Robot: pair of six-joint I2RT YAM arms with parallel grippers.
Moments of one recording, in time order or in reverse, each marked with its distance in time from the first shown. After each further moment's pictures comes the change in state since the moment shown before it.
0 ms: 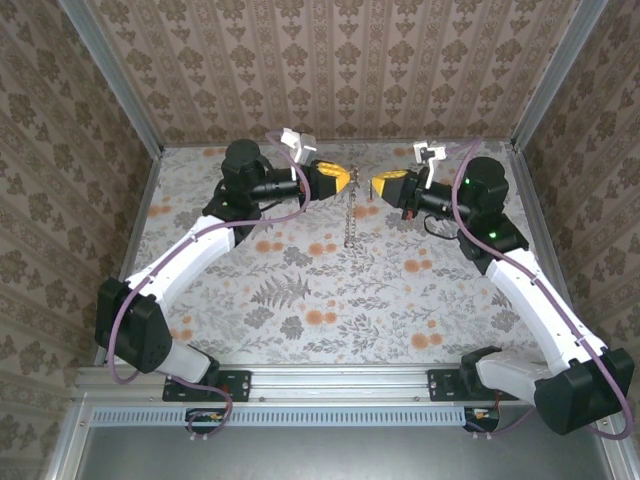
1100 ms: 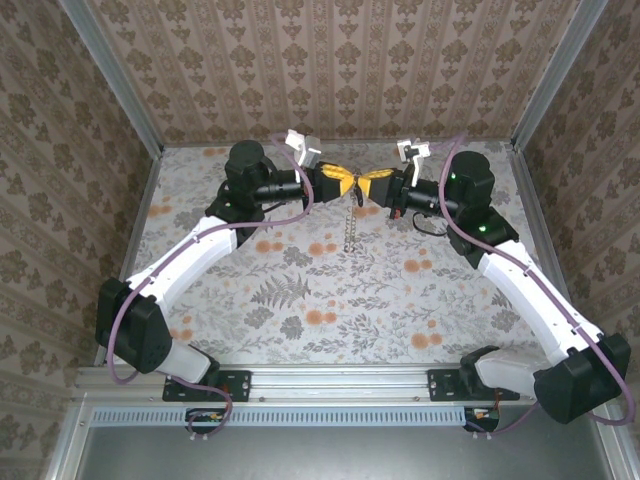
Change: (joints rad) left arm -0.026 0.000 0.006 -0.004 -0.002 0.013; right arm 0.067 0.060 0.061 -0.024 0.023 -0.033
